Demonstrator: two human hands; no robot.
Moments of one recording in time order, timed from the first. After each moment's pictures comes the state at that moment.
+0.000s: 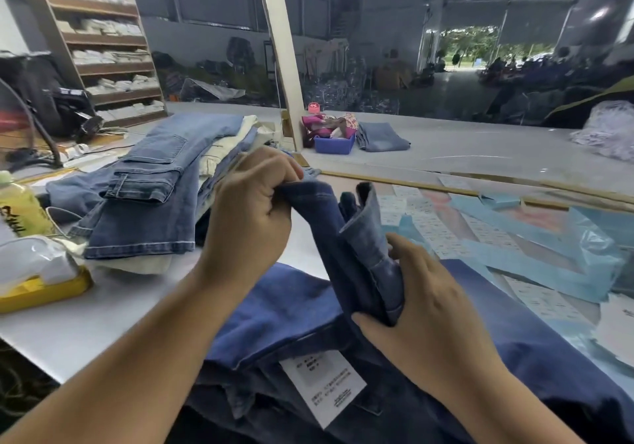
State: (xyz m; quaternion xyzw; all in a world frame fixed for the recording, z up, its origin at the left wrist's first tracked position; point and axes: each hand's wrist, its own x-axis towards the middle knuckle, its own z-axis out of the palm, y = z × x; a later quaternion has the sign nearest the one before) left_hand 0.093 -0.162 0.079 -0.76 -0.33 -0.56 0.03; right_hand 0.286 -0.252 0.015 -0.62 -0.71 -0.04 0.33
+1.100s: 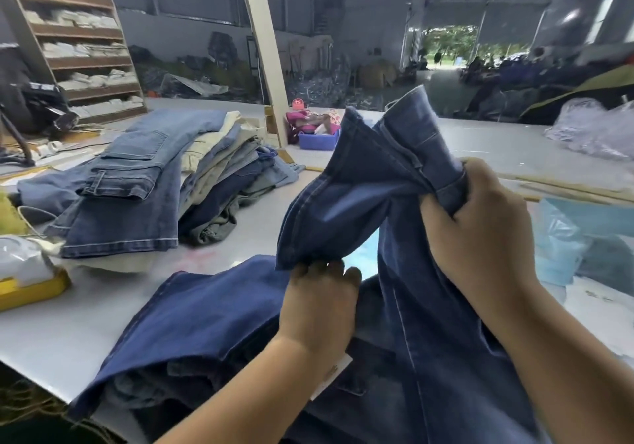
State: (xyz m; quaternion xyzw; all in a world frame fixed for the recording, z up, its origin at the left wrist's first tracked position) left_hand 0.169 -0.214 0.000 -0.85 -0.50 -0.13 0.13; right_hand 0.327 -0.237 0.071 -0.64 -0.57 -0.16 0.49
